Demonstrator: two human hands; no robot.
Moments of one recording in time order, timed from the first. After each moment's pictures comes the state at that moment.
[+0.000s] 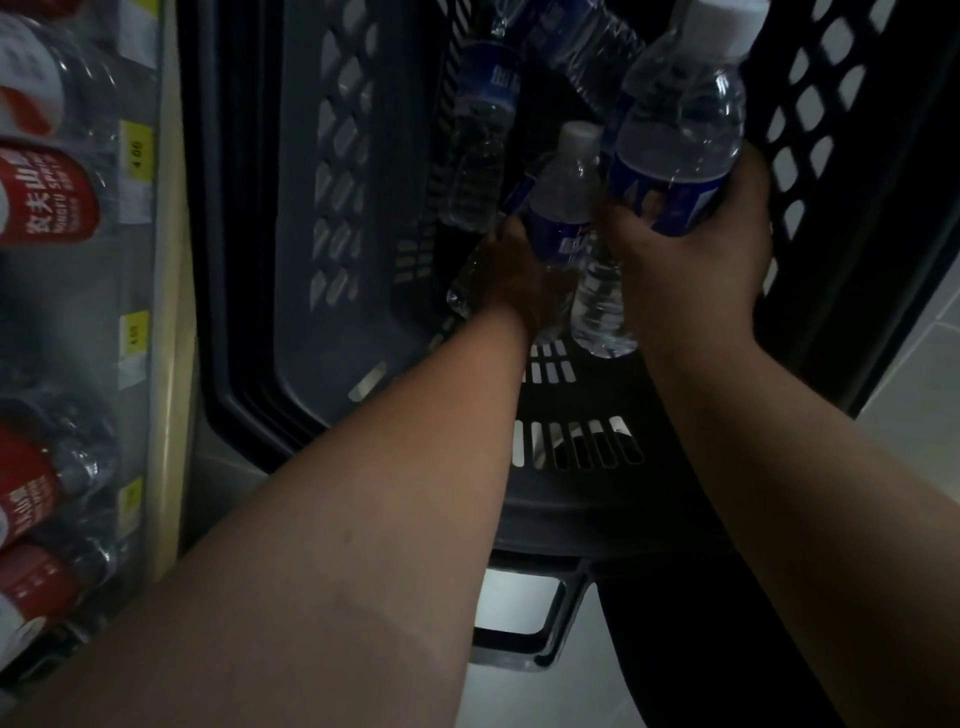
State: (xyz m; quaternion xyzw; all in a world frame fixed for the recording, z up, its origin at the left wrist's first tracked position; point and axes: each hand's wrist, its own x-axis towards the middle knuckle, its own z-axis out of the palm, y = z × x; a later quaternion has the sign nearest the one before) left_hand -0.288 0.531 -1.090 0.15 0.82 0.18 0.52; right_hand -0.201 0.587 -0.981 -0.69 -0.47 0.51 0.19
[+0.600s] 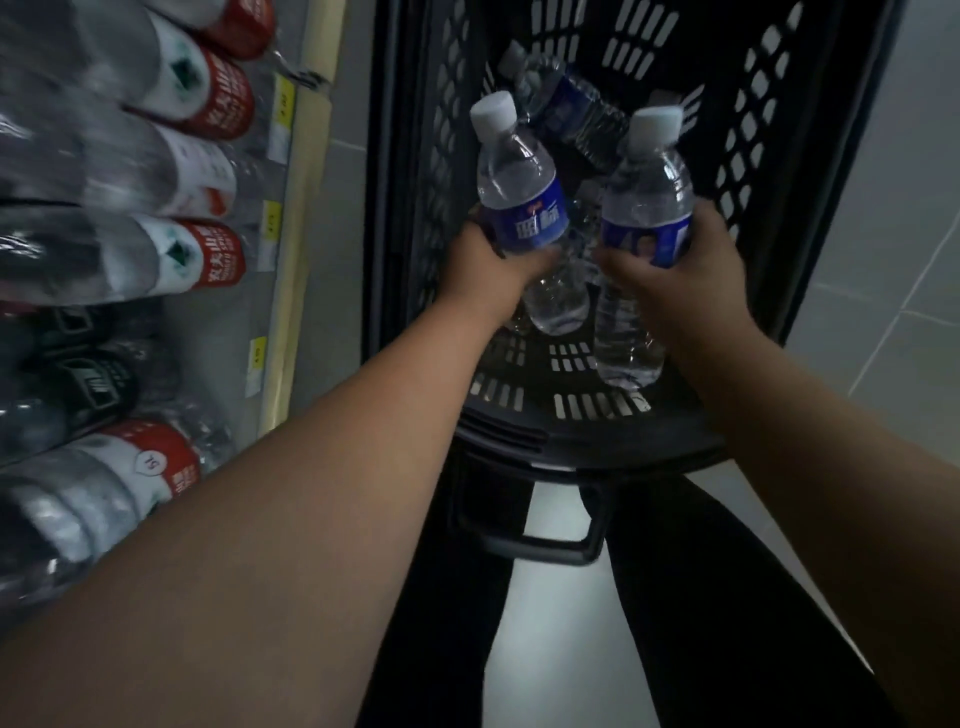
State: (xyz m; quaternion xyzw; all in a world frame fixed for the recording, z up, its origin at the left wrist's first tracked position) left_hand -0.355 0.524 -0.949 0.14 0.79 0.31 0.51; right_hand -0.198 0.583 -0.904 -0.65 -0.49 0.57 0.09
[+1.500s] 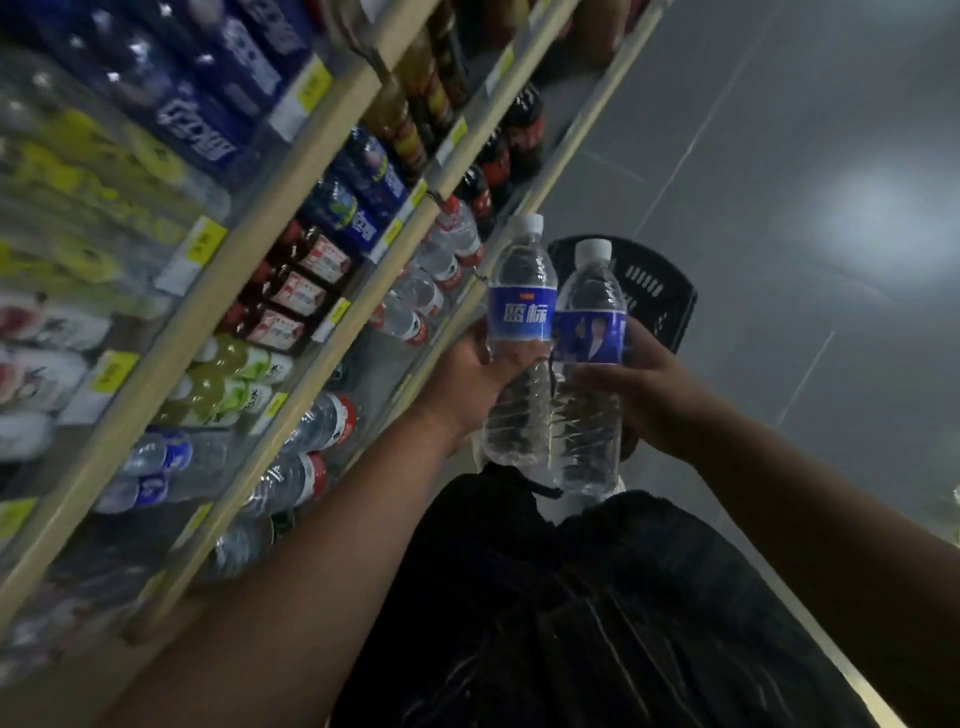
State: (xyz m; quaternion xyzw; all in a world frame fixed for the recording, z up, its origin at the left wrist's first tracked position) left_hand -0.337 0.399 -0.429 0.16 0.71 0.49 0.48; right_hand -0.189 0.530 -0.431 -0.36 -0.50 0.79 0.00
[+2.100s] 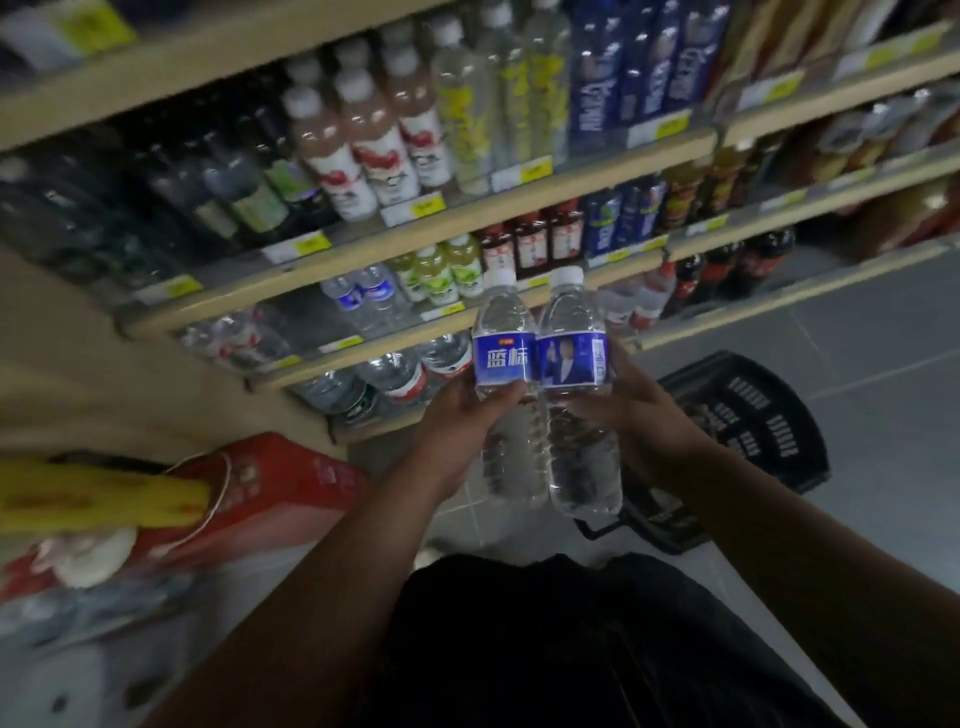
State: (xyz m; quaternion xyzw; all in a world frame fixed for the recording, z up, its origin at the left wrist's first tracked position) left_hand -0.249 0.194 -0.364 -0.11 0.69 0.68 0.23; right_hand -0.225 0.390 -0.355 -0.04 -0.63 0.76 -0.17
